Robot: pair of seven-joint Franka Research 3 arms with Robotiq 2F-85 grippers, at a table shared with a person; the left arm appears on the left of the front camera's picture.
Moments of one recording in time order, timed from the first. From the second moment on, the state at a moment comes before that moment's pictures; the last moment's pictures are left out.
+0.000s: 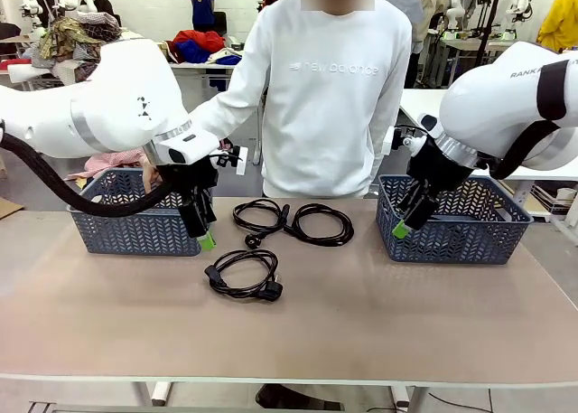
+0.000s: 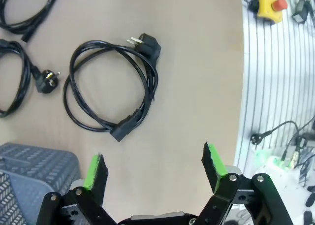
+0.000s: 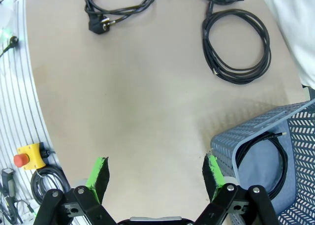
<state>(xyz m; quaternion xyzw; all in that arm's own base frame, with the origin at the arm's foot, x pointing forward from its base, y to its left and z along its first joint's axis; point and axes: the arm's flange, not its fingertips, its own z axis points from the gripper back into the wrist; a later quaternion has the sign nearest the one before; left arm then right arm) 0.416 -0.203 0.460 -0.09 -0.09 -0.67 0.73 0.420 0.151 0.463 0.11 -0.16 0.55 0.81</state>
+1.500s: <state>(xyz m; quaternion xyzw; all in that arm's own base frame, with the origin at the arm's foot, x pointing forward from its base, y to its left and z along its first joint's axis) 0.412 -0.254 0.382 -0.07 -0.02 -0.74 0.67 0.420 0.151 0.463 0.11 -0.16 0.55 0.81</state>
